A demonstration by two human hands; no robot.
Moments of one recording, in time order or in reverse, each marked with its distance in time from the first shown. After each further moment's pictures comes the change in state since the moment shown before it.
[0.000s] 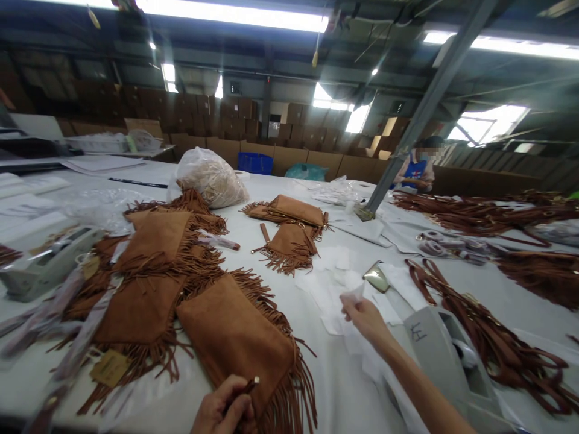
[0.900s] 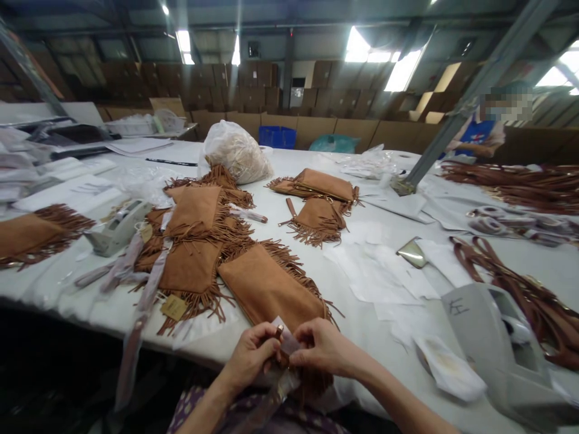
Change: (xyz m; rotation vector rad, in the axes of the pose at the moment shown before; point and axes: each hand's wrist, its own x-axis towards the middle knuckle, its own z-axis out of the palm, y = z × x) left_hand -0.001 0.017 -0.019 -0.302 -0.102 -0.015; right_hand -0.142 -0.072 0.085 -0.038 -0.868 -0.297
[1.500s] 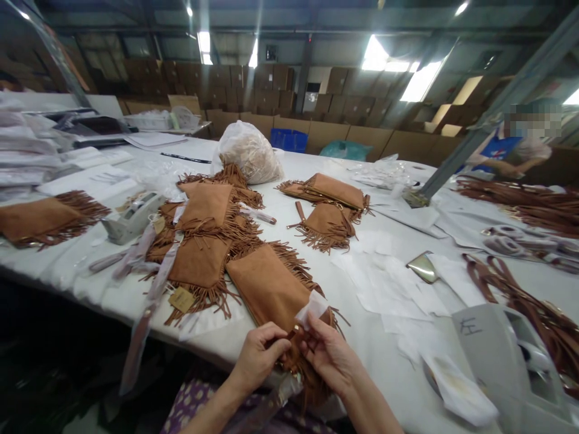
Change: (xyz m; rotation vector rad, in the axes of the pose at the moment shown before) left_hand 0.000 0.008 0.011 0.322 0.154 0.202; right_hand 0.016 0.007 0.037 1.360 0.349 0.279
